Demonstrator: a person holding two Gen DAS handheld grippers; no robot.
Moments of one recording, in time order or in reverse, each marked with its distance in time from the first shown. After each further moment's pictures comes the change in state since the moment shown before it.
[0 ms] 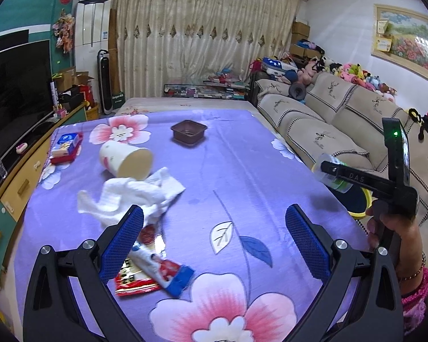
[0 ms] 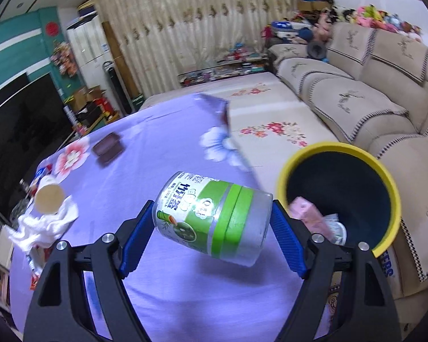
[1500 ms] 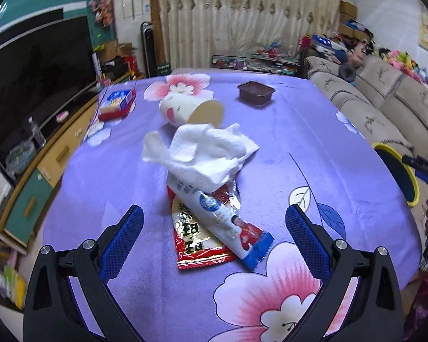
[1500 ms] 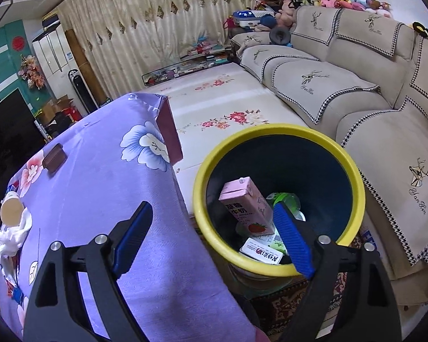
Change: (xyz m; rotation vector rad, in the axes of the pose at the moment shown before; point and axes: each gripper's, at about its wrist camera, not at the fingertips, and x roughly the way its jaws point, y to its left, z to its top) left arm 0.020 0.064 -0.030 -0.101 0.147 0.235; right arm 0.017 -0.086 -0.006 0.097 0.032 -0.110
